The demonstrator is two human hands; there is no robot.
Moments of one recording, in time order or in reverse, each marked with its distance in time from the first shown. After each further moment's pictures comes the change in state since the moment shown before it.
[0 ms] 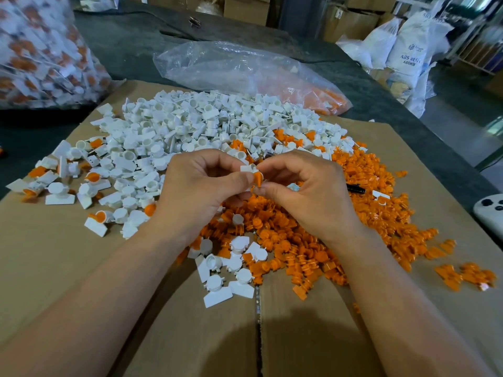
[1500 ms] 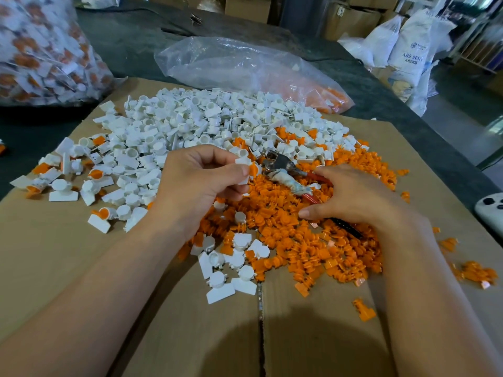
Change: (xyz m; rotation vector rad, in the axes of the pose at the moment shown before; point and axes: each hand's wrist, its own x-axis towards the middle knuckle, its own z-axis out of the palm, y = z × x) left_hand 0.005 -0.003 -0.004 -0.116 0.034 -0.075; right_hand 0.009 0.035 -0.048 -0.802 -0.542 0.559
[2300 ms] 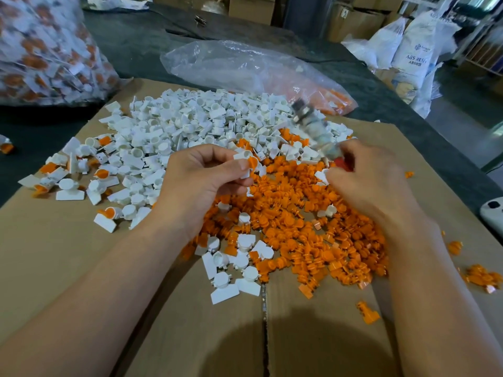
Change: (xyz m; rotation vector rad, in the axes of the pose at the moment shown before) left_hand 0.005 -0.004 -0.003 -0.128 0.020 -0.040; right_hand -0.009 -0.008 -0.011 0.288 0.515 -0.052
